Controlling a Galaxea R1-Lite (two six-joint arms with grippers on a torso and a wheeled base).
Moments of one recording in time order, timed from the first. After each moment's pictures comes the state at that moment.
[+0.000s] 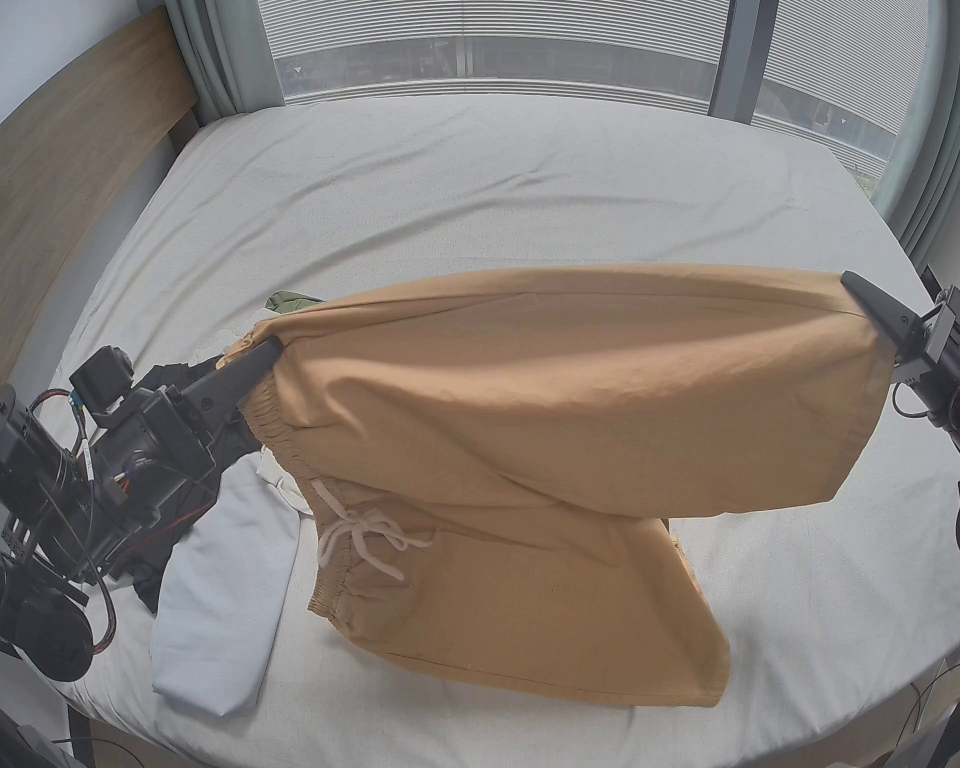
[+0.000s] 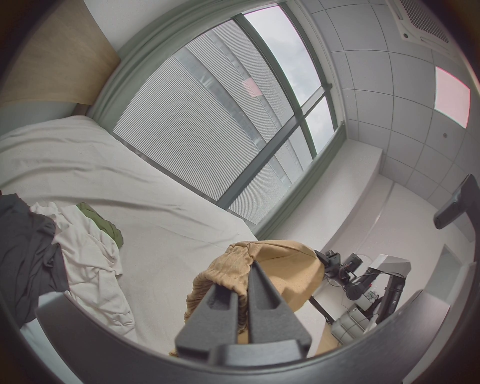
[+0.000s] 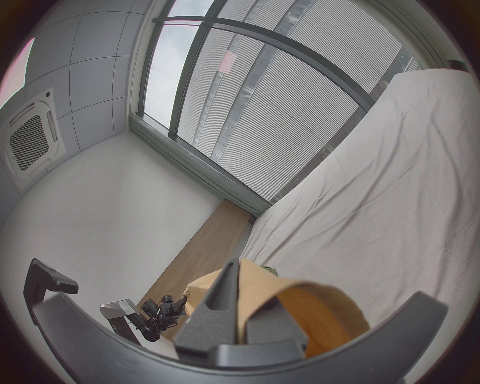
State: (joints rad) left arm -0.25 1.59 -0.35 -1.55 -0.45 -0.56; right arm -0.11 1.57 -0.52 -1.54 0.83 1.00
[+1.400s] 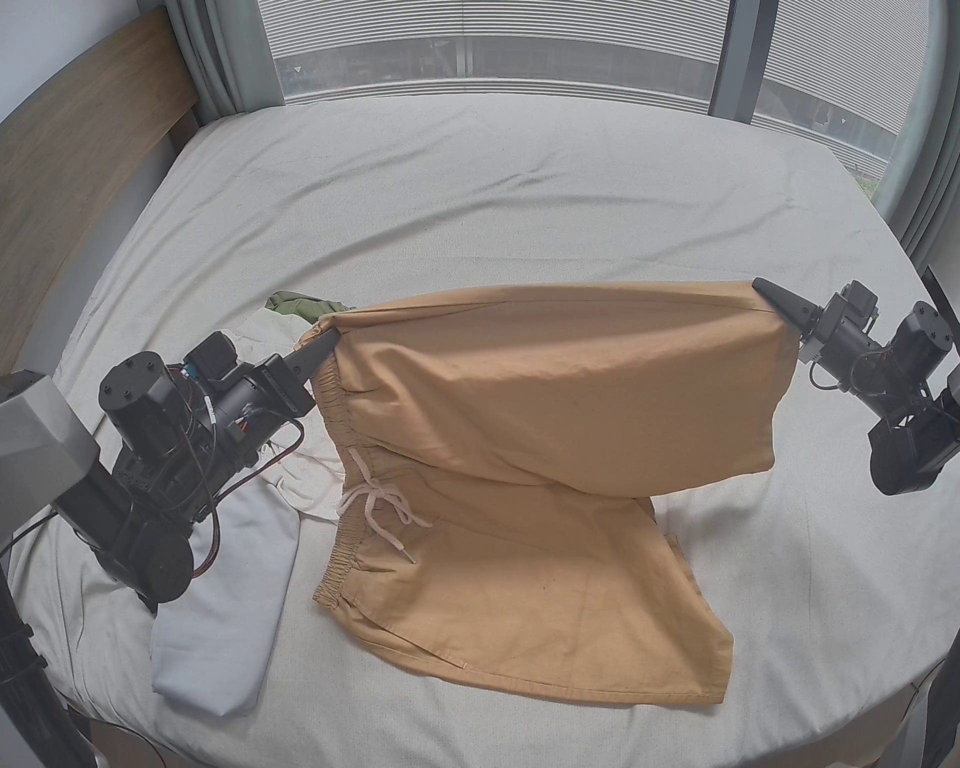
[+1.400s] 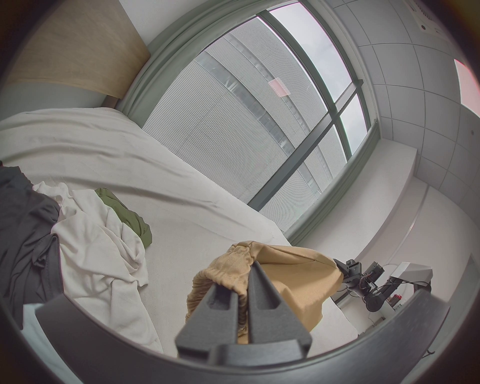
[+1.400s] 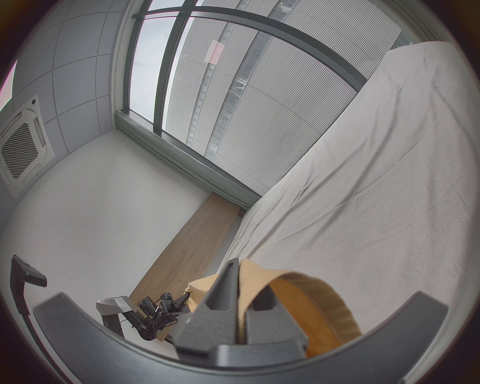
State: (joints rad) left arm -0.24 2.02 -0.71 -1.55 -0.29 -0.56; right arm -0.08 2.06 -0.96 -1.53 0.82 0.97
